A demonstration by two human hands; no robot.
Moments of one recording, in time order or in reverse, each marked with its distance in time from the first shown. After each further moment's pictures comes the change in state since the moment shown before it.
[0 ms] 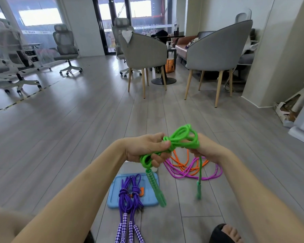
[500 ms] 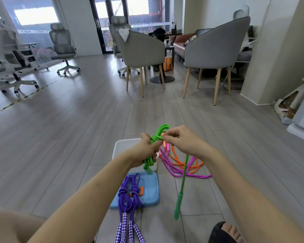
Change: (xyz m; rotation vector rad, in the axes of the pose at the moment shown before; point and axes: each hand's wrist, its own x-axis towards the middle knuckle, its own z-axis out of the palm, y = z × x) left_hand 0.037 -0.045 -0.017 0.075 0.735 0.058; right_hand 0.010 -0.039 0.038 -0.372 0.119 -0.232
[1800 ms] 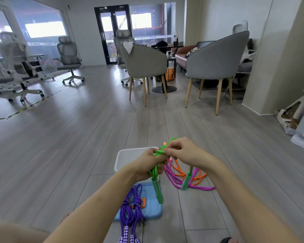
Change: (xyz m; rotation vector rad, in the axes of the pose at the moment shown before) left_hand -0.011 0.001 0.004 -0.221 -0.154 0.032; right_hand -0.003 -0.016 0.000 0.018 -0.063 0.061
